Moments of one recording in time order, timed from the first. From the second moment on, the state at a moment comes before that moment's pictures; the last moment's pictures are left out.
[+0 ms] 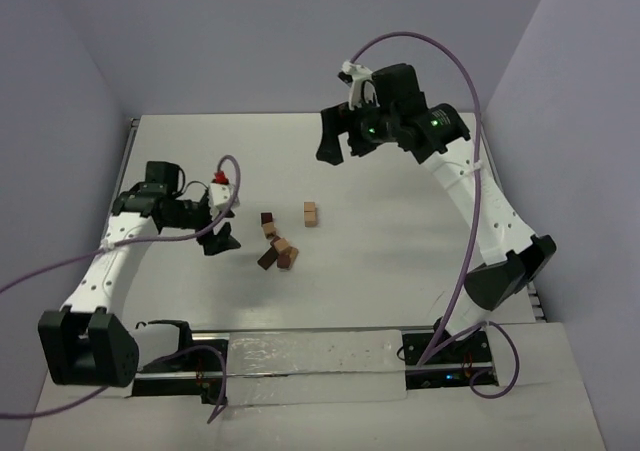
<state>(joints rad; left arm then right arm) -0.08 1.18 0.99 -0.90 0.87 1.00 0.52 1.63 1.95 -0.96 -0.30 0.12</state>
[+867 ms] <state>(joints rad) -0.47 1.39 0.82 -0.52 0.44 0.65 0.37 1.50 1.67 -0.99 -0.36 0.06</state>
